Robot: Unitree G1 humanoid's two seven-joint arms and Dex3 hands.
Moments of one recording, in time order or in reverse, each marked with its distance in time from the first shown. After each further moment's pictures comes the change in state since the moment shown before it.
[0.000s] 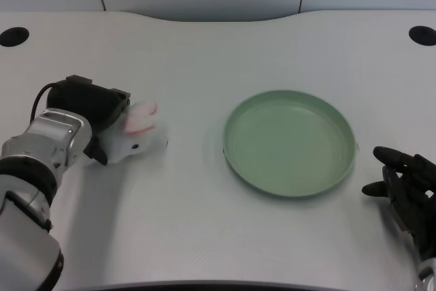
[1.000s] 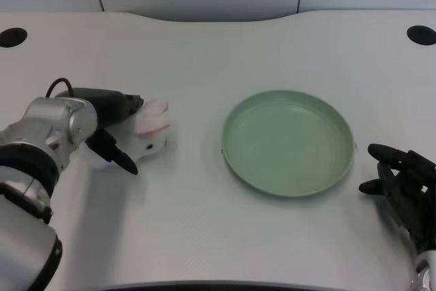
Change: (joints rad) left arm -0.018 -0.001 0.119 -0.077 -0.099 -0.016 -0.402; right arm -0.027 -0.013 0.034 0.017 -0.033 0.052 -0.057
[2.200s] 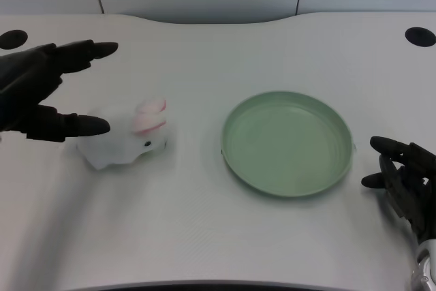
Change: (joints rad) left arm 0.542 0.292 0.539 -0.989 -0.326 -0.107 -0.120; right arm -0.045 -0.019 0.004 0.031 -0.005 0.043 -0.027
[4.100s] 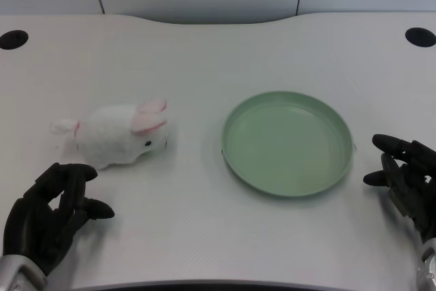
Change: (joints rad) left arm 0.389 -0.503 0.334 0.022 -0.826 0.432 0.053; right arm -0.013 -0.011 -0.033 0.017 0.007 -0.003 0.068
